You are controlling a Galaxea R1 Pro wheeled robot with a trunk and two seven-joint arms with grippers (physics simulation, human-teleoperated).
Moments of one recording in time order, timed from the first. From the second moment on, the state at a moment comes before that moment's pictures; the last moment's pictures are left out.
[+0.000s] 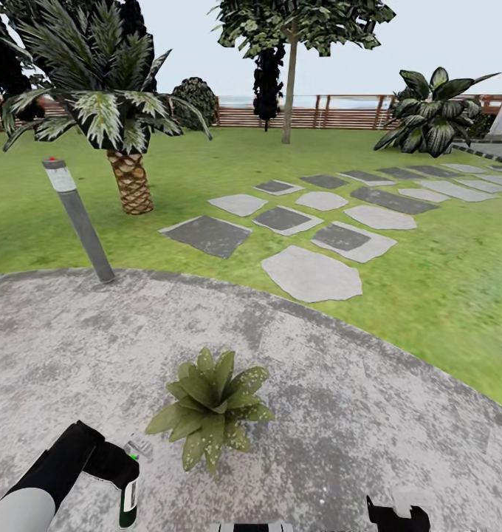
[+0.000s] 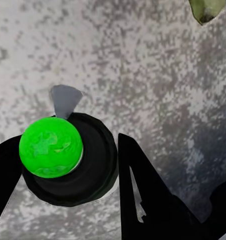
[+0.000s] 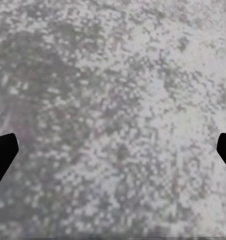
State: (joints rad) left arm -0.56 0.19 0.19 -0.62 -0.76 0.51 -1.00; right arm -0.45 -0.13 -0.04 -0.03 0.01 -0.45 -0.07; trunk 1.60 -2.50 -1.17
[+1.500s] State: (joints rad) left arm -0.56 0.19 0.19 -0.62 -0.76 0.52 -1.00; right arm -0.45 -0.13 -0.04 -0.03 0.01 -0.45 -0.06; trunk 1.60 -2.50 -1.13
